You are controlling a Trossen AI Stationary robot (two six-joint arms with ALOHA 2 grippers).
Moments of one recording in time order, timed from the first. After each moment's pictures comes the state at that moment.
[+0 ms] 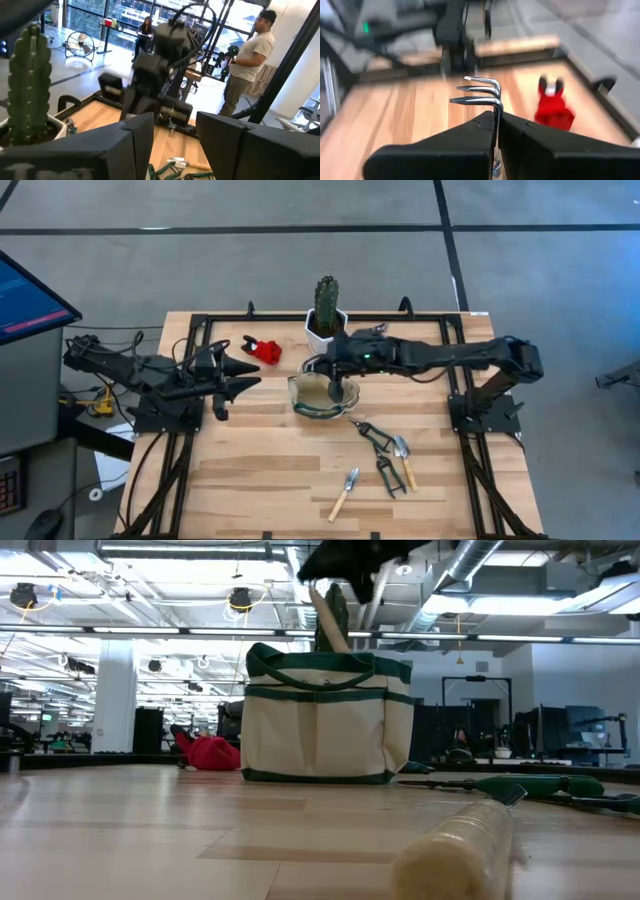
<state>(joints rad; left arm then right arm) -0.40 0.78 0.86 -0.09 -0.63 -0.30 -0.07 1.59 1.27 -0.09 0.00 0.07</state>
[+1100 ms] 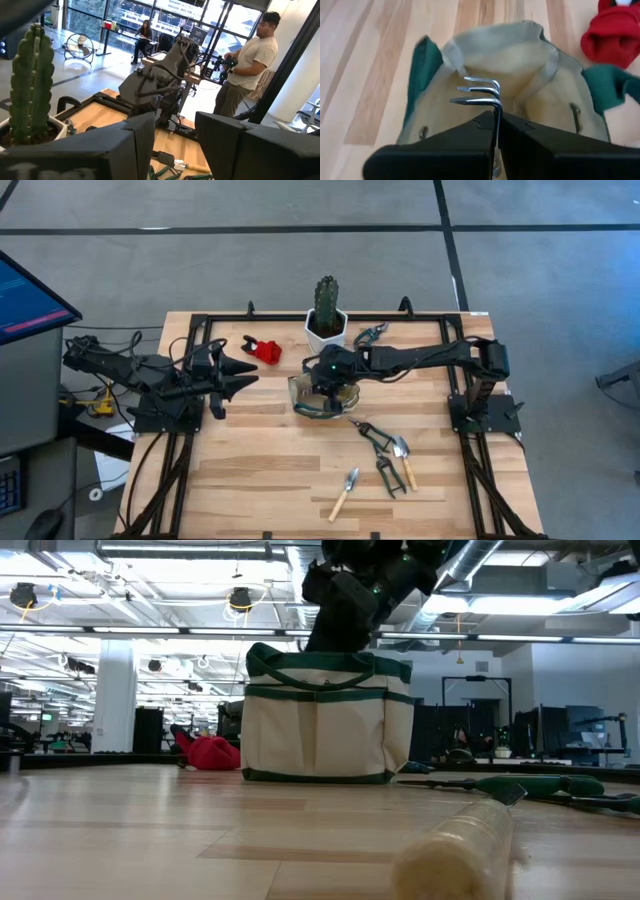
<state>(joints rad) -0.40 0.75 0.84 -0.07 -0.63 -0.30 -0.10 1.82 1.34 -0.32 -0.14 -0.11</state>
